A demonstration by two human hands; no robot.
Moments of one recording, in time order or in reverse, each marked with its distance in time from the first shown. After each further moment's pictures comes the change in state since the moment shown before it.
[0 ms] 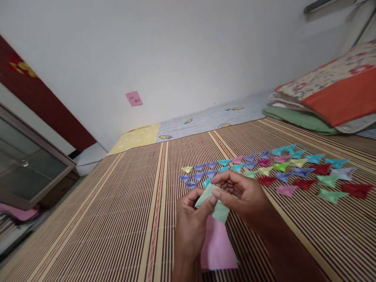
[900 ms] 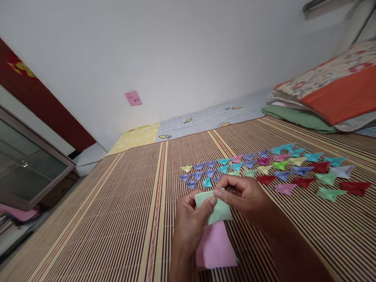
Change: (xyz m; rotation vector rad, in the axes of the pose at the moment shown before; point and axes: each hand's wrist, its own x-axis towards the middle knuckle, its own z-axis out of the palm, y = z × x) left_hand 0.003 -0.002 -0.004 -0.007 -0.057 -0.086; right_hand 0.001 0.003 -0.013 -0.067 -0.141 0.076
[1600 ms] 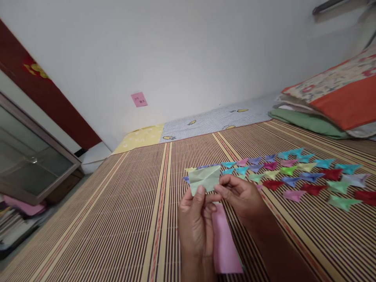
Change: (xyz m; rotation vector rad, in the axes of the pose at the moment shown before) left_hand 0.001 0.009 0.027 -0.638 0.319 0.050; right_hand 0.015 0.027 0.028 0.273 0.212 -0.093
